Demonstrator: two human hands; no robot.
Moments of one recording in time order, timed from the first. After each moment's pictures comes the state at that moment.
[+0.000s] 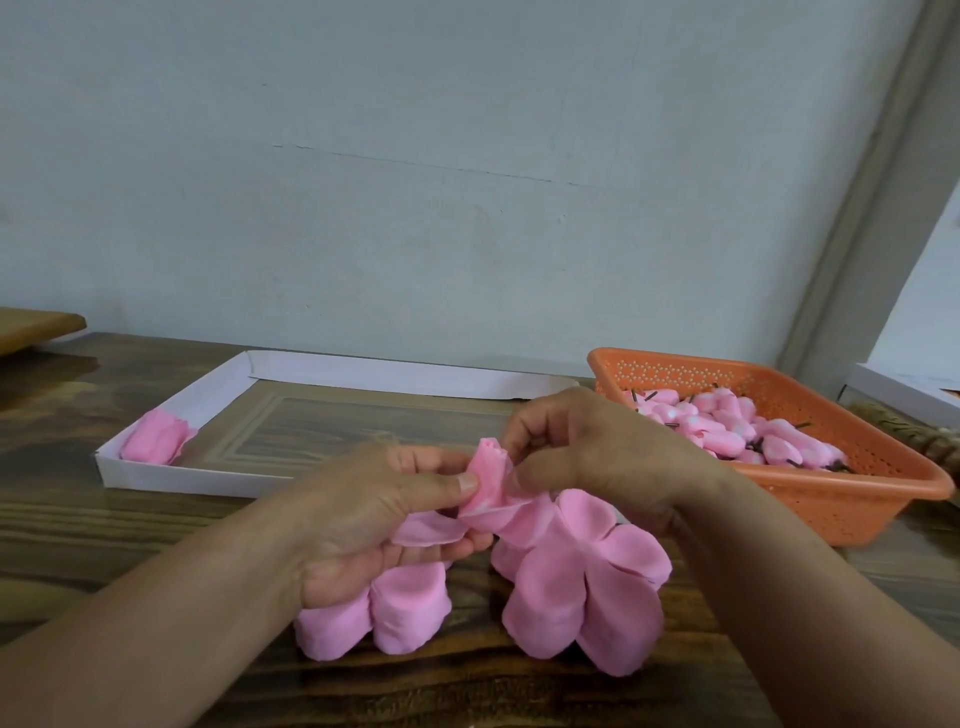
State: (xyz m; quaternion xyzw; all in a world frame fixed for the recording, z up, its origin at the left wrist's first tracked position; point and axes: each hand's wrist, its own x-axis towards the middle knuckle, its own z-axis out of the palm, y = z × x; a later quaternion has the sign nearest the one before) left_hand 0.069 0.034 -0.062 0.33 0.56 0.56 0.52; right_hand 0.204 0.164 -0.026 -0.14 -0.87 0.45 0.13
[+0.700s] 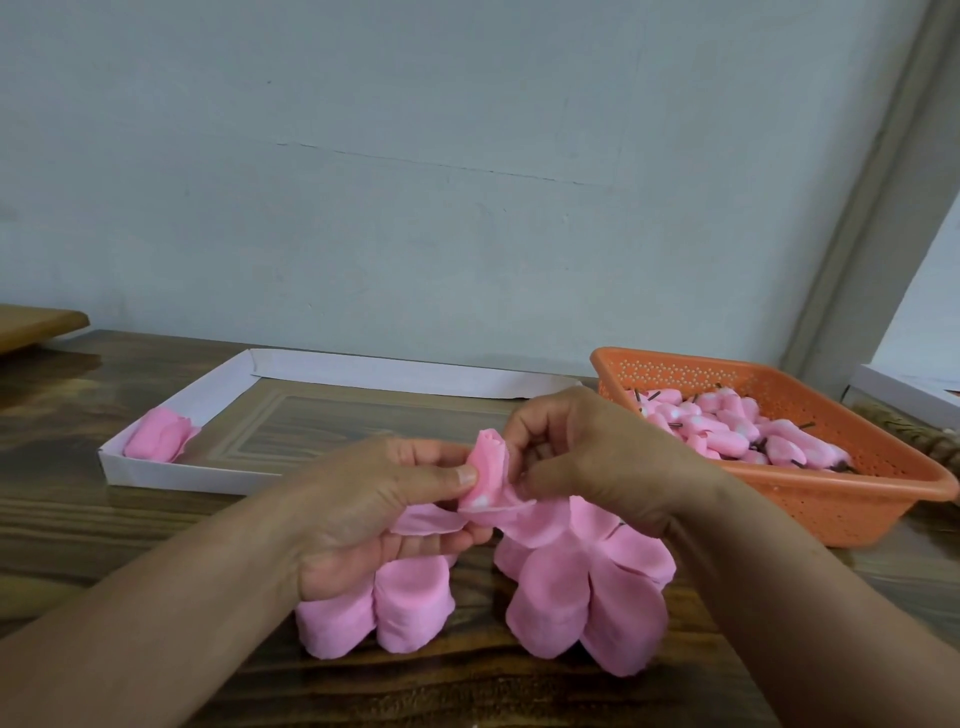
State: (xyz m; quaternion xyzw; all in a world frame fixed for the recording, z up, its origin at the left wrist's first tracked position) left_hand 0.064 0.033 -0.061 0.35 0.55 0.56 0.51; right_hand 0.200 0.163 -0.031 -0.13 -0.87 0.45 0.14
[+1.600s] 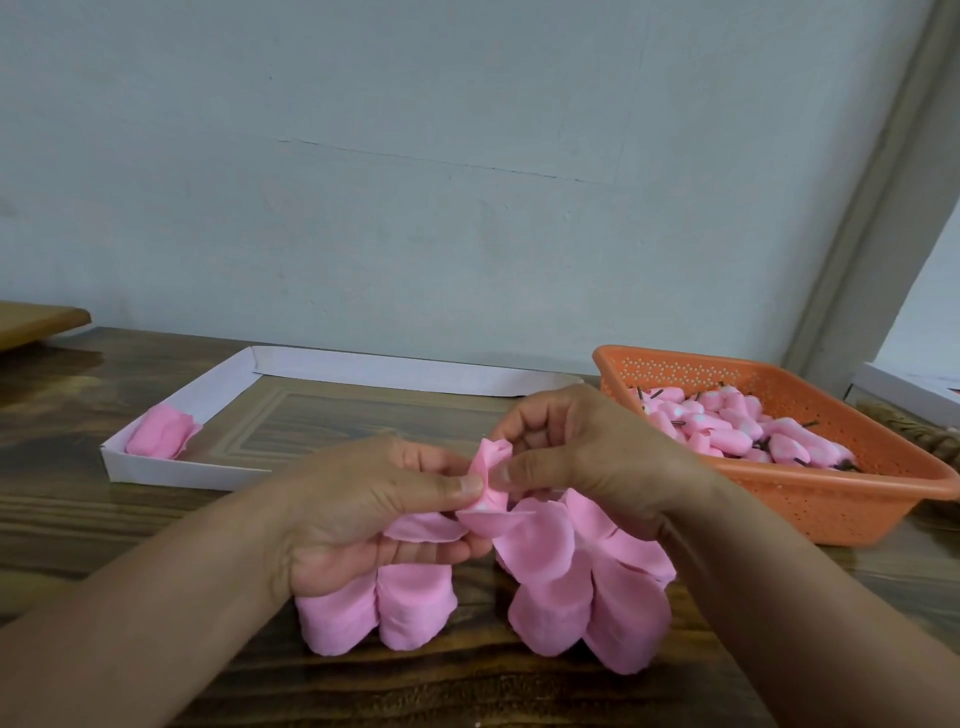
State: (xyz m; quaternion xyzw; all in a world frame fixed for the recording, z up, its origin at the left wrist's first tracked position) left_hand 0.059 0.030 -0.060 0.37 0.54 0.52 0.55; right_hand 0.197 0.157 -0.033 -0.15 -0.83 0.52 0.16
